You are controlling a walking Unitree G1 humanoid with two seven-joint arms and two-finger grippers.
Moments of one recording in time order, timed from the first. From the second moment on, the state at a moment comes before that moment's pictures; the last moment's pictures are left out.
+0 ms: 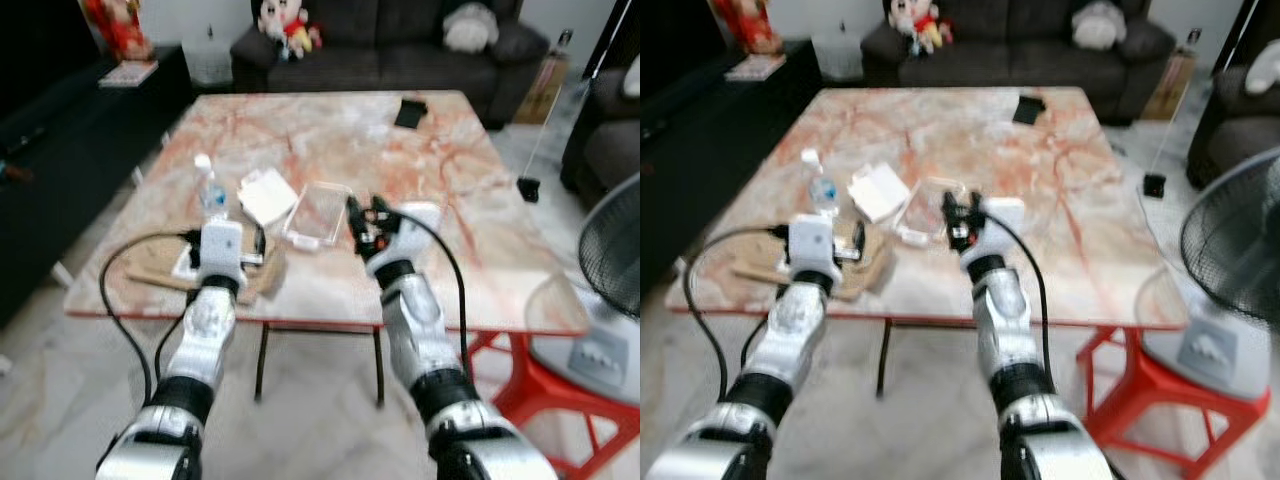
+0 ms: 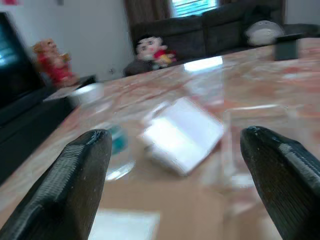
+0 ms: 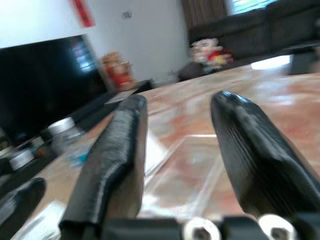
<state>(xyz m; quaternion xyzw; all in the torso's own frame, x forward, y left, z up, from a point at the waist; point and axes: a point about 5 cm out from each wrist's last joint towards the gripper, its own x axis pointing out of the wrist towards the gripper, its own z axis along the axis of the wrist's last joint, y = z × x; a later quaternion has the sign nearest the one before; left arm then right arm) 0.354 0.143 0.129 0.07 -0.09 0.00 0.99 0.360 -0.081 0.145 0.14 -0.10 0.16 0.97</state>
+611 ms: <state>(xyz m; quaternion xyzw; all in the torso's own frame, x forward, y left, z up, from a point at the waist) 0.354 0.138 0.128 0.05 -0.09 -0.01 0.99 0.361 -0.085 0.147 0.15 -0.11 0.15 0.97</state>
